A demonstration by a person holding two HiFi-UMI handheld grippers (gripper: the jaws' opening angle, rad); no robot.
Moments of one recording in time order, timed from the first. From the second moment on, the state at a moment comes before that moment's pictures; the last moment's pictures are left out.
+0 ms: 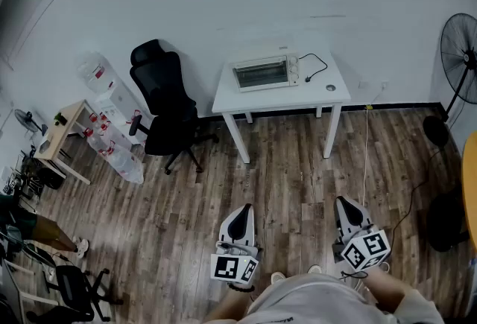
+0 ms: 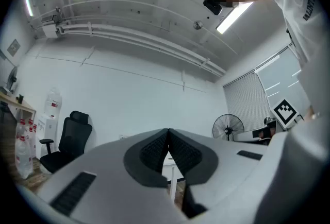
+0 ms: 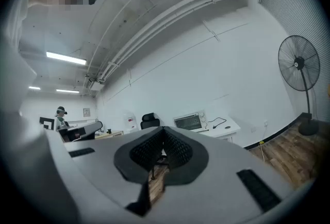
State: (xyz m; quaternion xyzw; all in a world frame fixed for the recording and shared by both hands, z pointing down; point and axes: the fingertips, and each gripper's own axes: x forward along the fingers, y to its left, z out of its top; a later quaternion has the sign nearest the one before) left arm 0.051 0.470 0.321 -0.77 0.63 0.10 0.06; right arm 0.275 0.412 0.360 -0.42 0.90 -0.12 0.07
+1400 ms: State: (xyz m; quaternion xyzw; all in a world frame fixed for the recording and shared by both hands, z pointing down) left arm -0.029 0.512 0.335 -0.78 0.62 0.11 0.06; right arm 0.183 0.448 0.366 -0.42 0.90 -0.12 0.06
